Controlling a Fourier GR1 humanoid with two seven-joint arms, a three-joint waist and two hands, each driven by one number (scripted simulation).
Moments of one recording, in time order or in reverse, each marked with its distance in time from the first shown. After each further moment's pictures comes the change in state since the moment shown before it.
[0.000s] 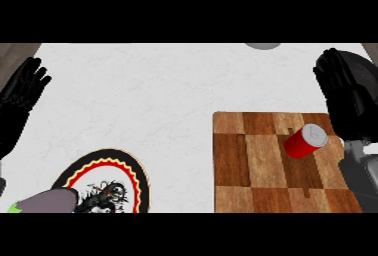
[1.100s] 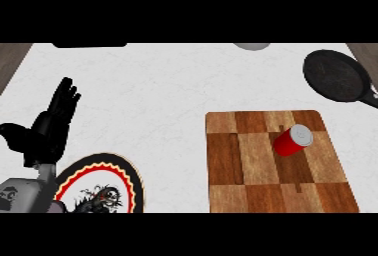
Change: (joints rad) left arm 0.011 -0.229 -0.059 0.129 -0.120 0.190 -0.022; right arm 0.333 -0.556 -0.222 -0.016 0.182 0.494 -0.397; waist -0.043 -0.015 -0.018
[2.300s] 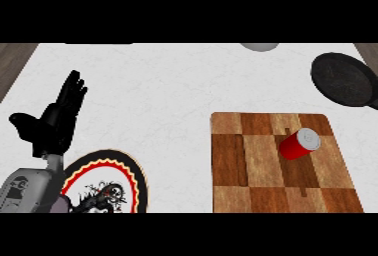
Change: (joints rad) left arm -0.062 -0.064 0.045 0.044 -0.071 -0.058 0.015; right arm -0.348 -0.053 0.075 -0.263 -0.041 0.256 0.613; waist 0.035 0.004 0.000
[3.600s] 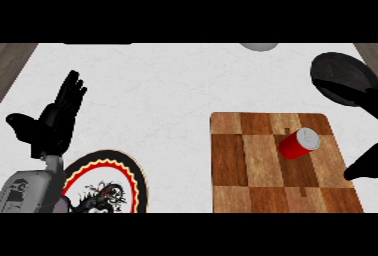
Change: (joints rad) left arm 0.010 -0.061 0.070 -0.032 -0.069 -0.059 0.034; right arm 0.011 0.313 0.104 0.084 0.396 0.141 0.097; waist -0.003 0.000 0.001
